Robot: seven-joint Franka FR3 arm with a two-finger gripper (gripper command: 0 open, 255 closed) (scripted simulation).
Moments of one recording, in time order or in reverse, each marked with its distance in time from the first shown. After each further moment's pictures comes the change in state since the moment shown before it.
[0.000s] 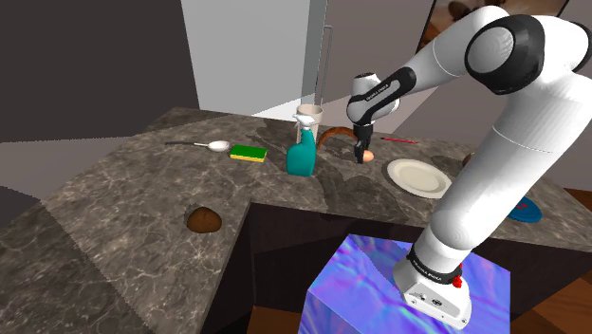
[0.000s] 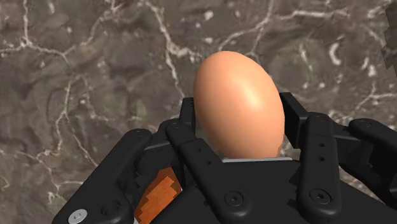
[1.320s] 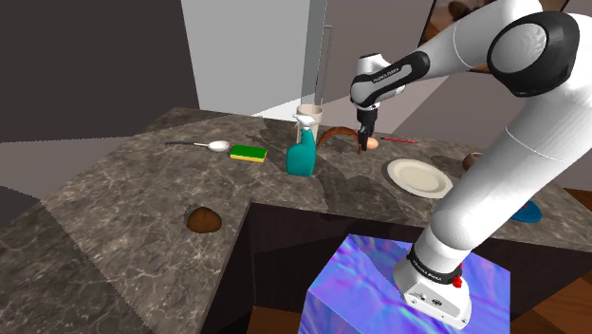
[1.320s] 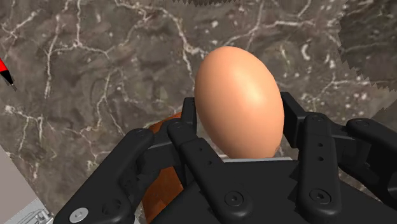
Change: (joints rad) arm 0.004 -0.101 0.011 0.072 -0.011 -0.170 -0.010
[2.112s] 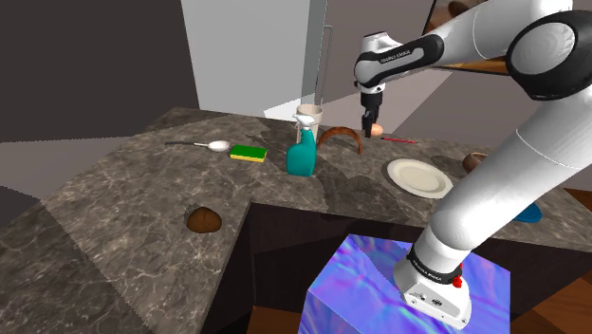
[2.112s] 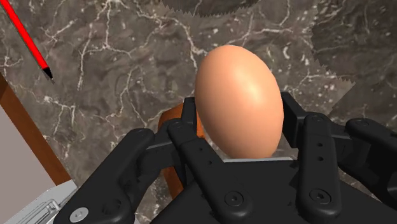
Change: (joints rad) arm 0.005 -0.077 0.018 0.090 -0.003 -0.165 -0.011
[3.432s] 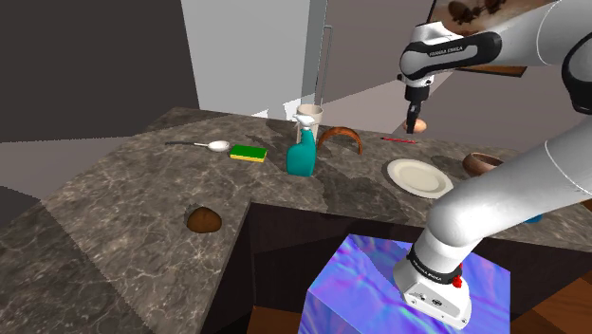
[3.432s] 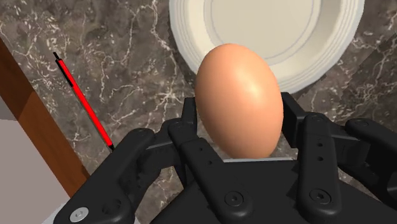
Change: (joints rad) arm -0.128 -0.230 -0.120 -0.079 -0.142 -0.087 -0.196
